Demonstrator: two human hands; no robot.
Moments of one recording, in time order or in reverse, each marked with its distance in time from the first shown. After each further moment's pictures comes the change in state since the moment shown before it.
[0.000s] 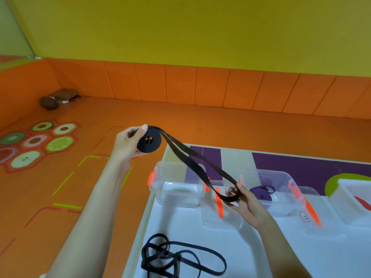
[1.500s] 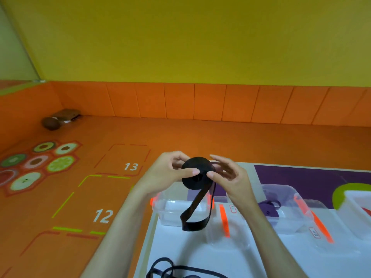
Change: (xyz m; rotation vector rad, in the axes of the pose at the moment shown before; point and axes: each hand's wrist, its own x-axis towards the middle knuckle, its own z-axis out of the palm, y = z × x) left_hand -0.060 0.043 0.061 0.252 -0.575 0.142; right_hand -0.029 -0.071 0.146 -0.549 -0.095 -0.781
